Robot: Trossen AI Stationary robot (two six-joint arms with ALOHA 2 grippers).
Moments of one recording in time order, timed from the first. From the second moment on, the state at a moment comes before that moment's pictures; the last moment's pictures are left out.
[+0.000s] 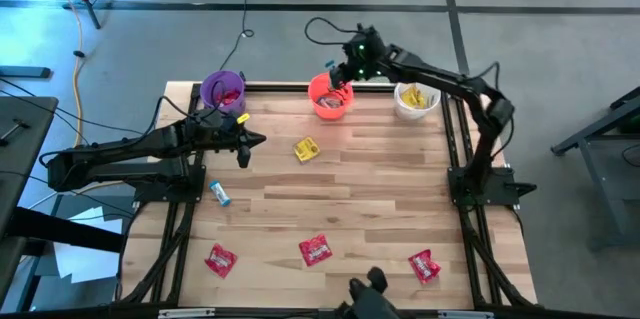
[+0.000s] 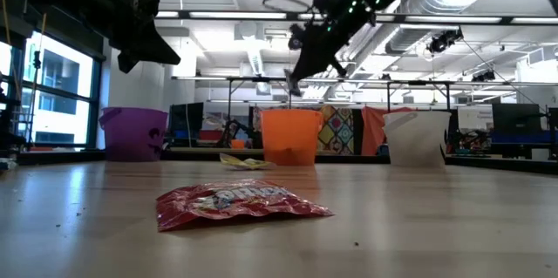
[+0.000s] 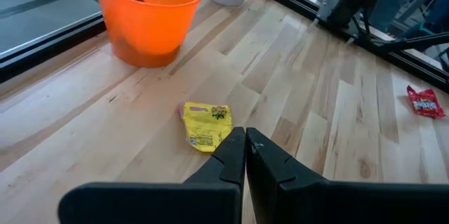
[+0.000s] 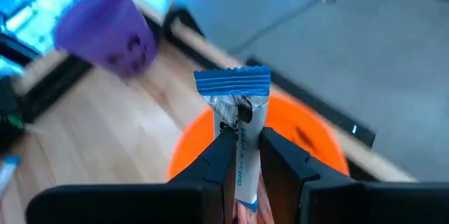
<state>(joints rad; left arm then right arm) 0.34 0.70 0.45 -0.22 0.03 -0.30 -0.64 1.83 1.55 -0.38 -0.12 0.31</state>
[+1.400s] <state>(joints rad) 0.34 0.70 0.45 -0.29 0.03 -0.28 -0.01 1.62 1.39 -0.97 -0.14 0.65</state>
